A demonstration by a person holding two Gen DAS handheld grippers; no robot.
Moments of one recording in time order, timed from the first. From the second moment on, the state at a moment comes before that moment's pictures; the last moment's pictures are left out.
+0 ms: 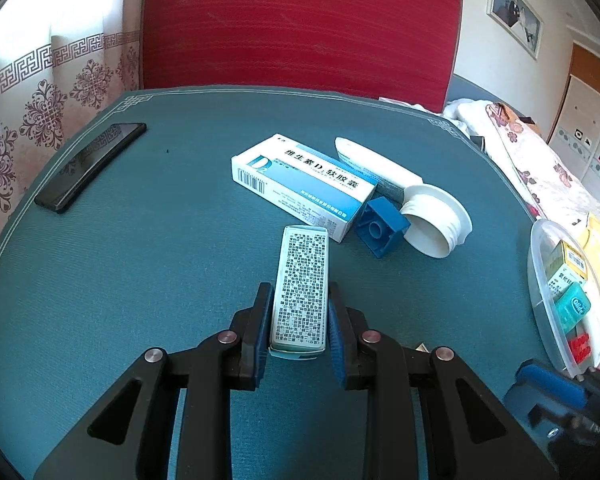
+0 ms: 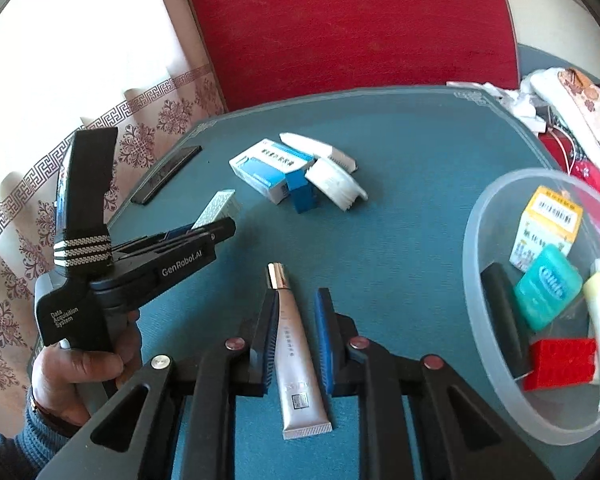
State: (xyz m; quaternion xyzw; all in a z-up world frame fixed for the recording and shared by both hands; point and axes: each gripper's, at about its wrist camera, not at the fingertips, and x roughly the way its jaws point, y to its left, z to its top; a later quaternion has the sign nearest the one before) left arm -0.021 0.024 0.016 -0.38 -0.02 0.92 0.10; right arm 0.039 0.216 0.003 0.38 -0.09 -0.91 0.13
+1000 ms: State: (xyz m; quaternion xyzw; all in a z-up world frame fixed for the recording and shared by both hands) left arm -0.016 0.020 0.013 -0.38 -0.03 0.92 0.11; right arm 0.041 0.190 -0.002 0.38 -0.02 -0.92 0.09
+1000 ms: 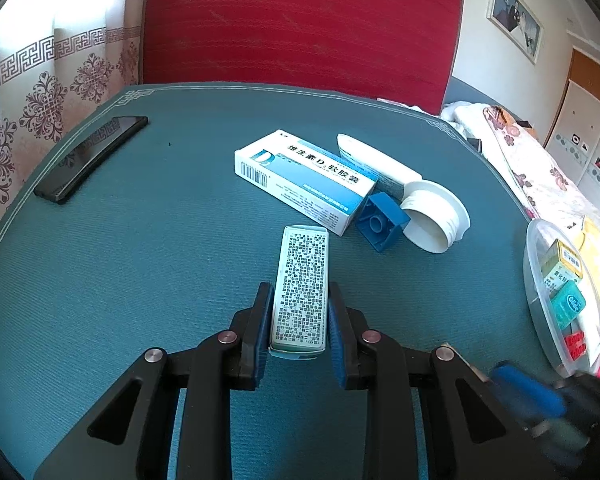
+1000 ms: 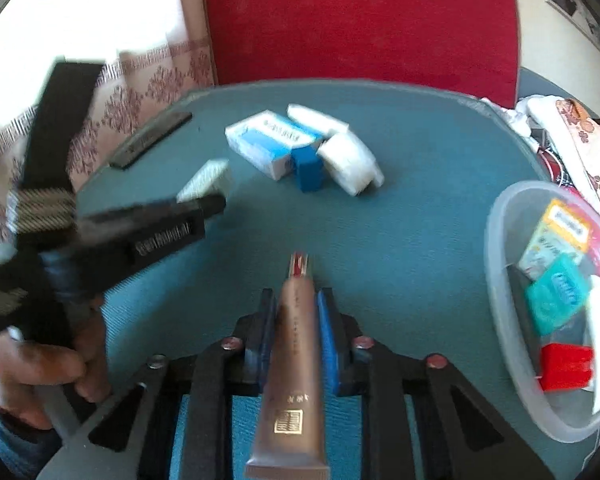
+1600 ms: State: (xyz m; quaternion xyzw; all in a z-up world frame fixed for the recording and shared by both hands) left arm -0.012 0.021 0.009 -0.38 -0.02 0.92 0.11; right arm 0.043 0.199 -0.016 0.40 -0.03 -0.91 0.10
